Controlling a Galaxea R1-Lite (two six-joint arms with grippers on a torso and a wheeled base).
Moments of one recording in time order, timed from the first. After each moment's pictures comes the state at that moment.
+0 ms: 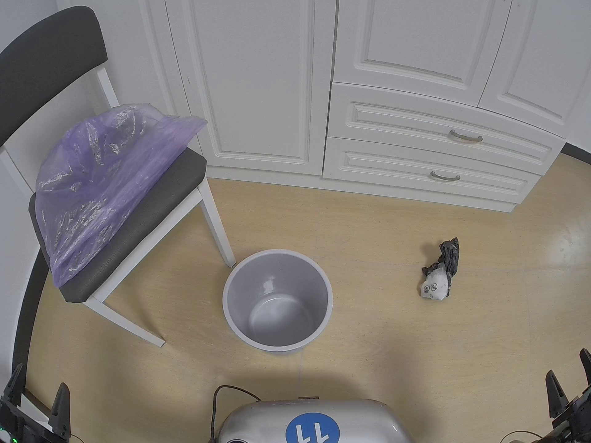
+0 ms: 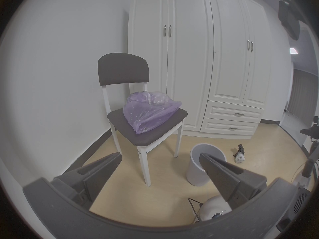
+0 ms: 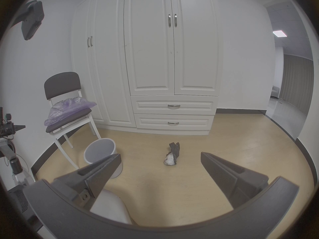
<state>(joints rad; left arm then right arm) 0.00 0.02 -0.02 0.00 0.04 -0.05 0.00 0.02 -0.02 0.00 0.00 0.02</state>
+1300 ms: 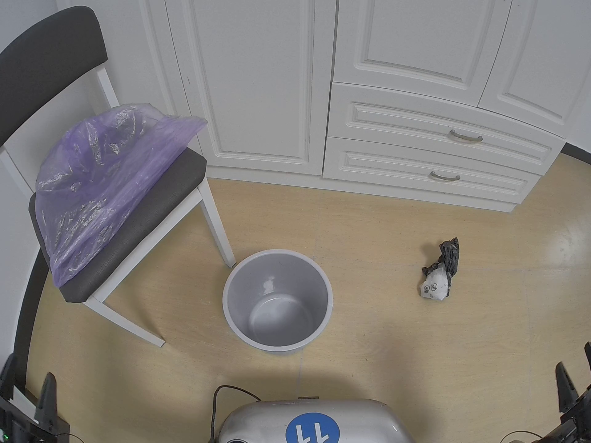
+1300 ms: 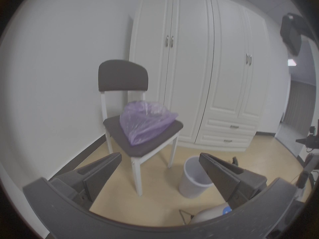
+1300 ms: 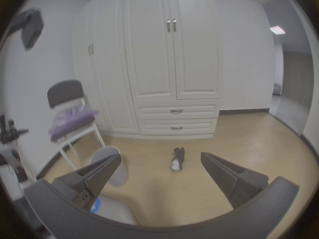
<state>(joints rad) 0.00 0.02 -0.04 -0.09 0.00 -0.11 0.00 0.02 -0.04 -0.04 0.03 0.09</state>
